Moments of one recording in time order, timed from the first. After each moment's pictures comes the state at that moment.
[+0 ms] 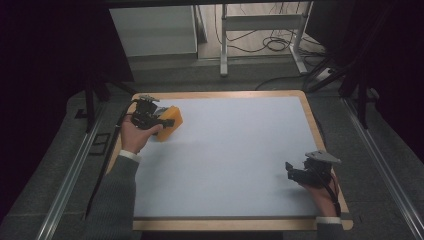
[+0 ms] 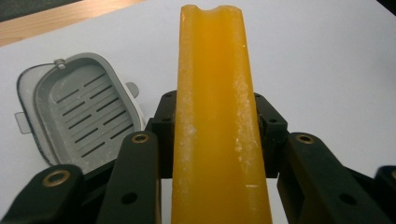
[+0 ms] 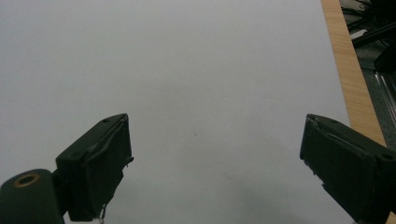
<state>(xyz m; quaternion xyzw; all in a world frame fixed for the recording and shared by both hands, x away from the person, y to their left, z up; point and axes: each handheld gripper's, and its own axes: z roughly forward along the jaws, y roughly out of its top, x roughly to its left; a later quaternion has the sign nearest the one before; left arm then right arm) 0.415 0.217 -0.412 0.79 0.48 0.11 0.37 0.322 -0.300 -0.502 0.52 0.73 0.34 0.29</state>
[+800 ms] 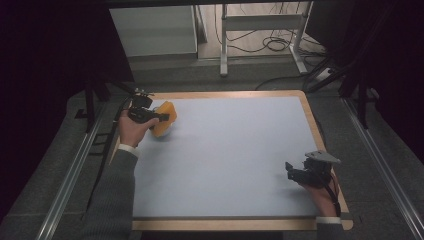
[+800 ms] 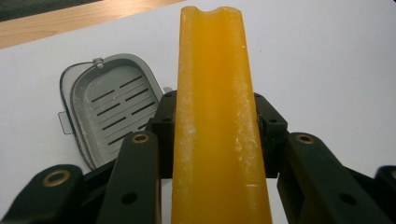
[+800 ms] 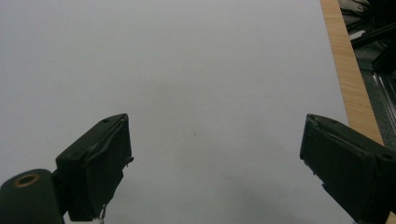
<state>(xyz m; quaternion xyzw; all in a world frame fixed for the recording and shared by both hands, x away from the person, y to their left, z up) 0.438 0.234 -0.418 0.77 0.52 0.11 0.36 0.321 -0.300 -0.502 0.52 0.73 0.34 0.29</state>
